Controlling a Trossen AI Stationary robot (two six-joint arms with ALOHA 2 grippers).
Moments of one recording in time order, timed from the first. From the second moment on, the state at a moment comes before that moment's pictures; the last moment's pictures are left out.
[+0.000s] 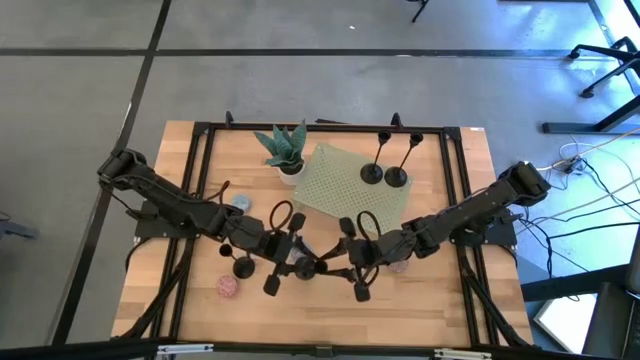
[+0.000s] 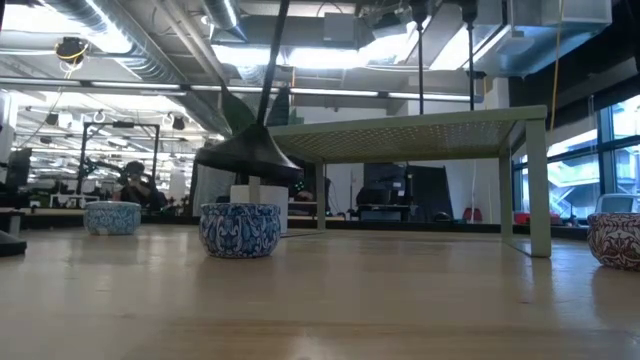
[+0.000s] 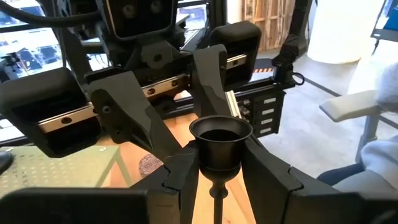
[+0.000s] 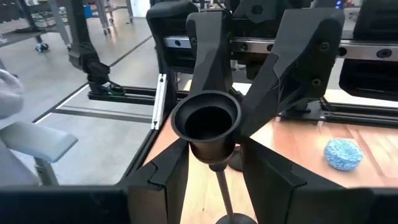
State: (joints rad) left arm -0.42 1.41 1.00 0.21 -0.13 0.05; right arm 0.46 1.58 1.10 0.25 0.24 0.10
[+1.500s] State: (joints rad) left arm -0.43 1.40 1.00 0.28 -0.23 0.09; right arm 0.51 1.58 1.10 0.18 0.39 0.00
